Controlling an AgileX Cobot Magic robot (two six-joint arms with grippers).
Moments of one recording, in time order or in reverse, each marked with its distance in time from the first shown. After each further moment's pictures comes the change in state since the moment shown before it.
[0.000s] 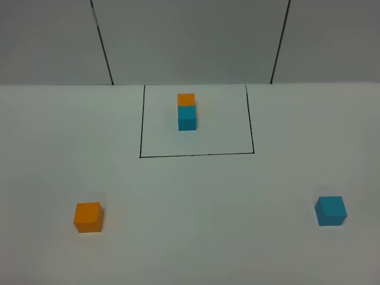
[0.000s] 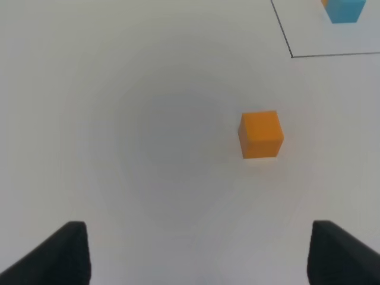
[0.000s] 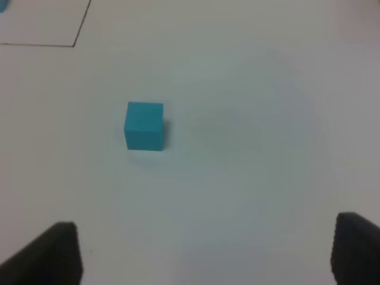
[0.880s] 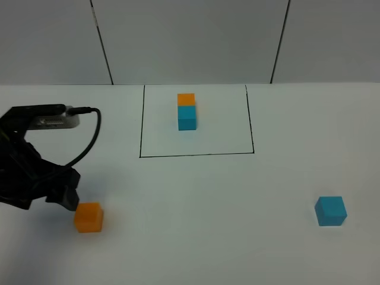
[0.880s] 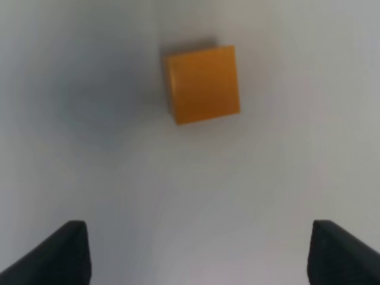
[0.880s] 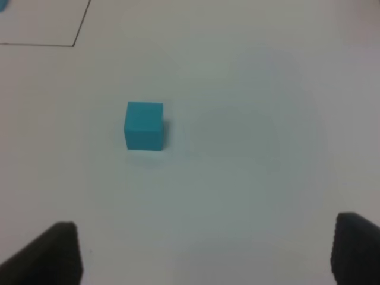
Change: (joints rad) left arm -0.195 1.358 -0.435 -0.115 -0.113 -0.005; right arm 0.000 0.000 0.000 0.000 0.000 0.000
